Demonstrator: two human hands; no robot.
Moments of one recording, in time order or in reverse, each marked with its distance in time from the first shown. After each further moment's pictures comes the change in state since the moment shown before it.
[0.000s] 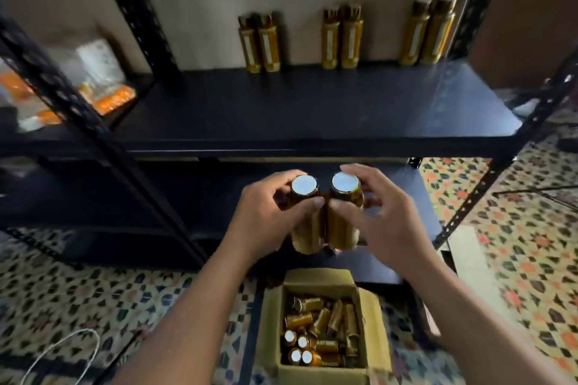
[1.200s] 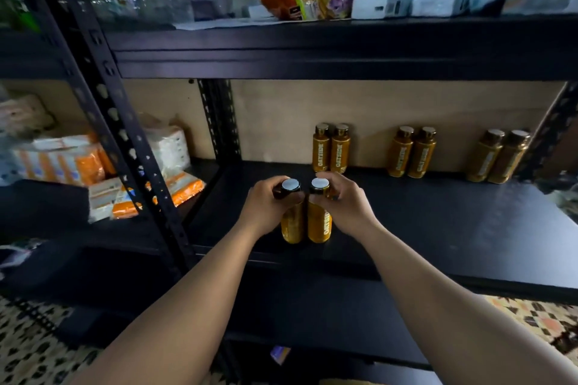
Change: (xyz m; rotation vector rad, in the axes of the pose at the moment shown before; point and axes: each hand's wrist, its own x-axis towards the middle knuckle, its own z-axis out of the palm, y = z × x) left_hand 0.210 -0.067 -0.221 0.106 0.142 0.021; right_hand 0.282 -0.109 0.170 -0.161 -0.071 -0.008
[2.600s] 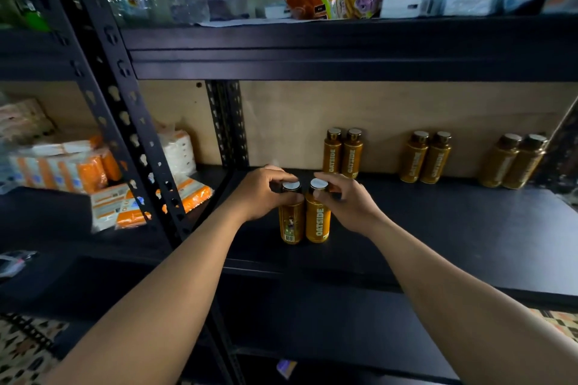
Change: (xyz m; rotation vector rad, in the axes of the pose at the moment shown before) left_hand 0.037 -0.018 -0.058 0.207 -0.205 0.075; right_hand 0.028 -0.009 0.021 -0.156 -0.085 -0.130
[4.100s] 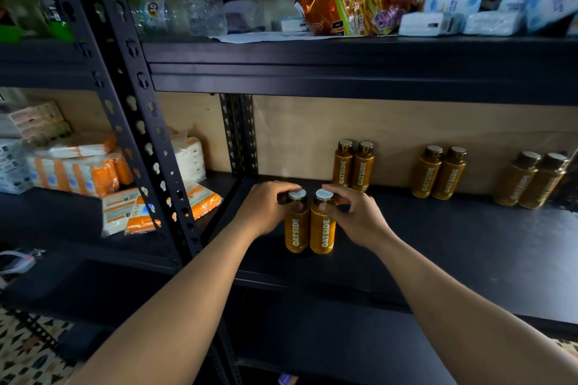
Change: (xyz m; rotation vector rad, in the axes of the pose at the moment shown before) left_hand -0.001 -0.010 0.006 0.094 0.118 0.006; right_hand 0.008 0.003 0.005 0.053 0.037 0.000
